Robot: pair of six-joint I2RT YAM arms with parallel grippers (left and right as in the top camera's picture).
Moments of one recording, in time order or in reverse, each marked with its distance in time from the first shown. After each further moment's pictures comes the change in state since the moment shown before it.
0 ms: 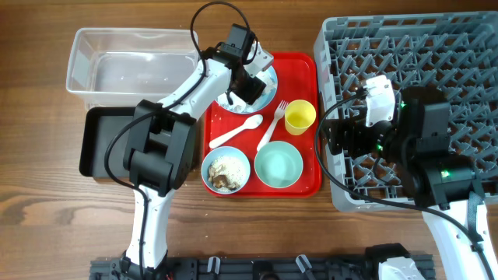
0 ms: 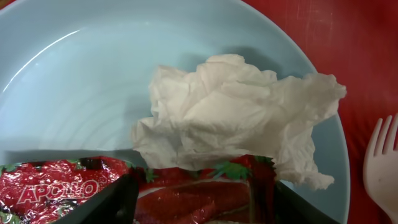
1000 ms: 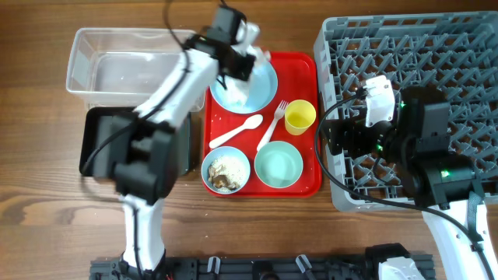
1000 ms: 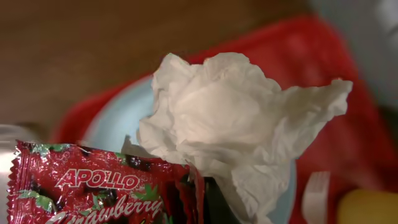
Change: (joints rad) left arm 0.057 -0.138 0.055 -0.016 0.003 -0.273; right arm 0.000 0.001 0.000 -0.003 0.000 0.000
